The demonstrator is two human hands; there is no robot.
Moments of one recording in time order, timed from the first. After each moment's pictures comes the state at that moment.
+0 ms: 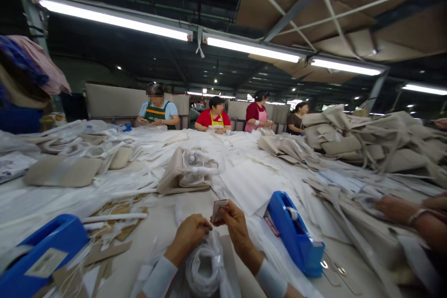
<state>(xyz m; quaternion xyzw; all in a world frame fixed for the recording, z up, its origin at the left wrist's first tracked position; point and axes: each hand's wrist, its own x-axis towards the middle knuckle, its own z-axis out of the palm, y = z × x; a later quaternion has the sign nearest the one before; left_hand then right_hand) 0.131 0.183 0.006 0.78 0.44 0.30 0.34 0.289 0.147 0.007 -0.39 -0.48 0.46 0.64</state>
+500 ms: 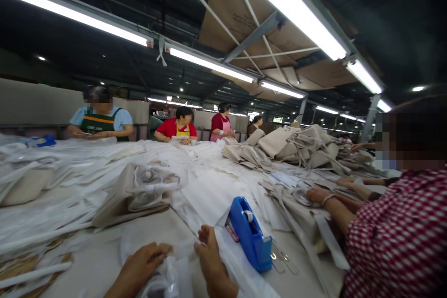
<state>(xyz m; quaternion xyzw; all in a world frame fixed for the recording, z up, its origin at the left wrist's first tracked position) 0.128 0.211 -0.017 0.81 0.43 0.22 0.32 0.322 0.124 -0.025 -0.55 -0.34 0.36 0.67</state>
